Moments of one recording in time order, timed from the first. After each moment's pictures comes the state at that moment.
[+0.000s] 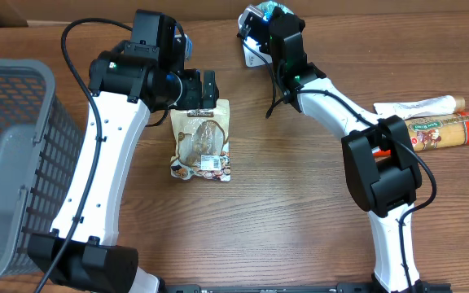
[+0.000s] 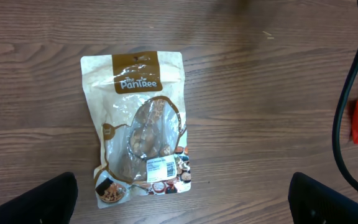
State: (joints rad) left arm -0.21 1.70 1.81 -1.23 0.13 -0.26; right arm 0.43 2.28 1.74 0.30 0.37 -1.00
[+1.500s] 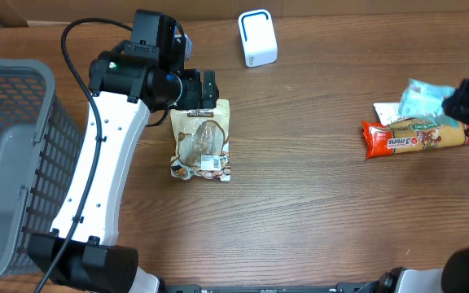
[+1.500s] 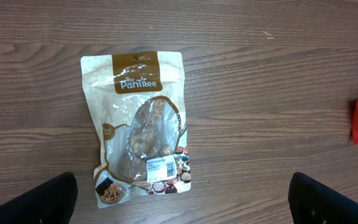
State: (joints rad) left arm -0.21 1.70 1.81 -1.23 0.13 -0.26; right arm -0.45 1.59 1.55 -1.10 -0.34 0.02
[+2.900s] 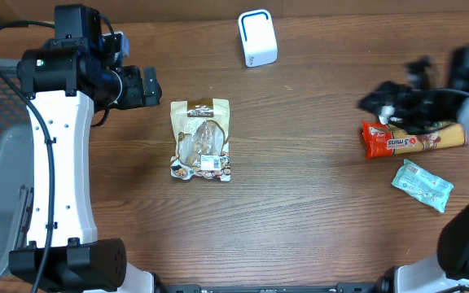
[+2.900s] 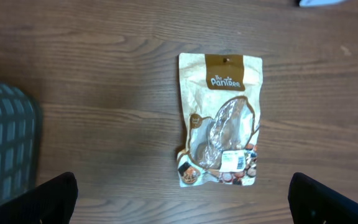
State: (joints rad) left arm 0.05 1.70 1.92 -1.39 0.09 -0.07; right arm -0.17 1.73 1.46 -1.06 -0.66 0.03
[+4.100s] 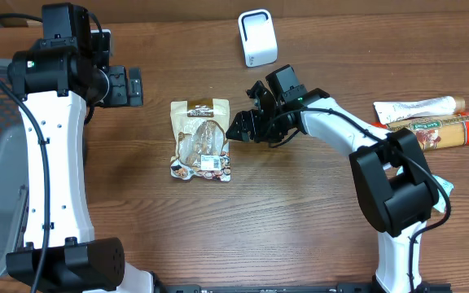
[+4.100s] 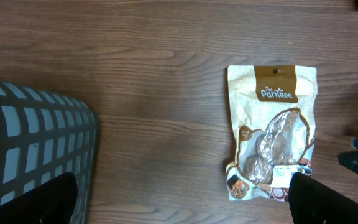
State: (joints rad) left arm 0.10 1.70 1.92 -1.35 -0.05 0.01; right arm 0.47 2.12 1.46 -0.48 -0.68 0.37
